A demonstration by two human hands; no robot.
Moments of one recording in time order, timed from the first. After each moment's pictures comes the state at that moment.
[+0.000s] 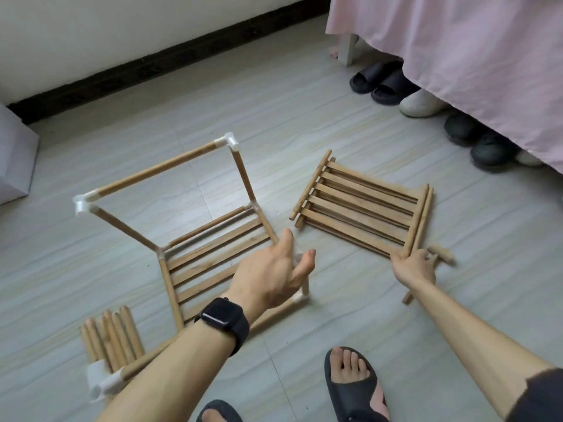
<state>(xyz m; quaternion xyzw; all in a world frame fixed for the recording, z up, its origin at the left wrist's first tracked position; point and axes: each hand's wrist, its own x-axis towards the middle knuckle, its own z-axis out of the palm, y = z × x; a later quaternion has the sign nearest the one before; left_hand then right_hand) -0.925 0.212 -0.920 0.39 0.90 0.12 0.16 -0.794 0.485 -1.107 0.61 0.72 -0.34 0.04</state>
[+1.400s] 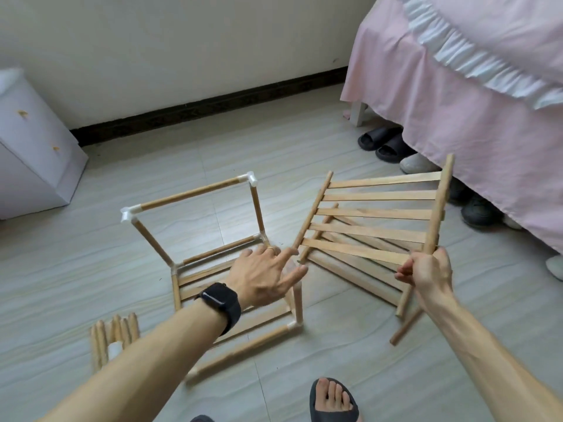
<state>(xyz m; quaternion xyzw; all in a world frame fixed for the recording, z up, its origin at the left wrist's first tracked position) -0.934 0.200 -0.883 0.42 0.90 0.00 0.11 -0.792 0.471 -0.925 0.48 0.54 -0.64 -0.25</state>
